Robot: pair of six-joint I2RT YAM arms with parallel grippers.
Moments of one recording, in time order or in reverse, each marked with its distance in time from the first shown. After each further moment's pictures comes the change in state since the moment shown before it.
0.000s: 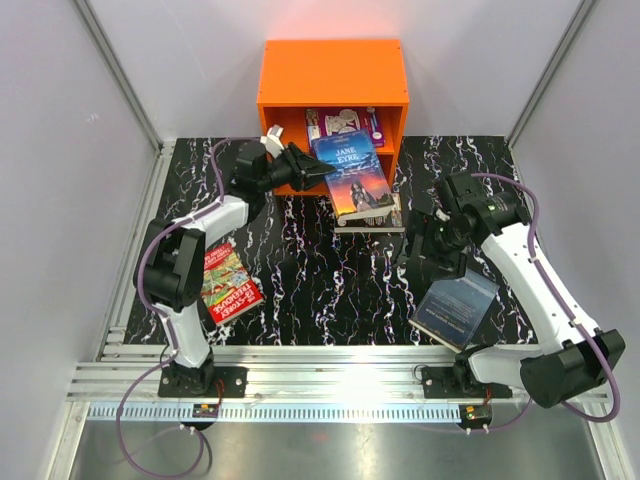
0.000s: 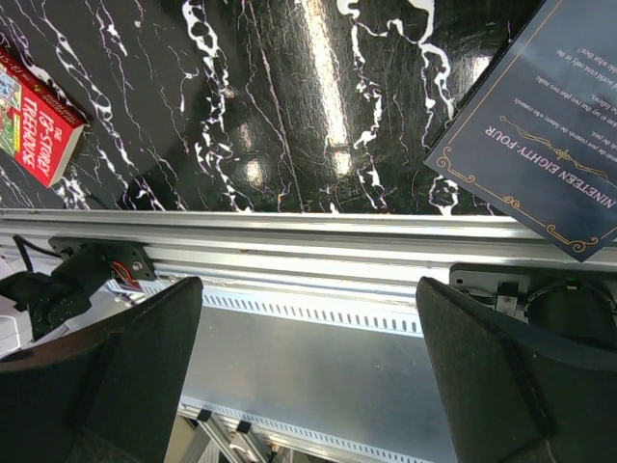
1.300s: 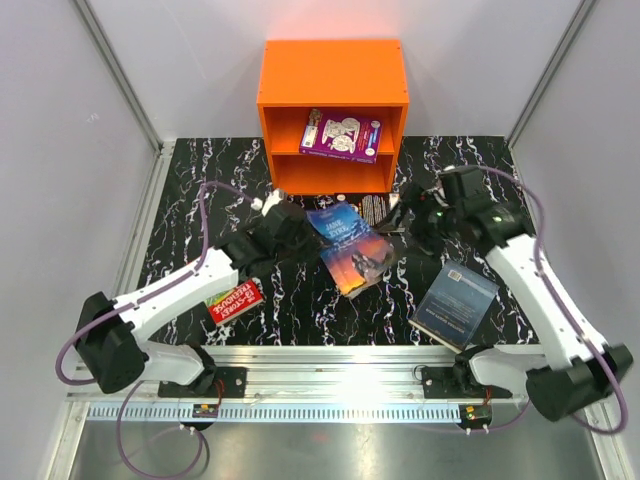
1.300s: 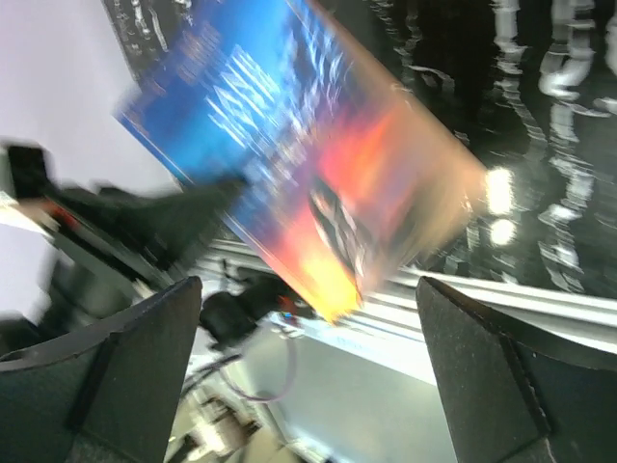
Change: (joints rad) left arm -0.456 -0.544 -0.239 -0.905 -0.815 -0.023; right arm 0.023 -0.040 -0.066 0.391 -0.145 0.315
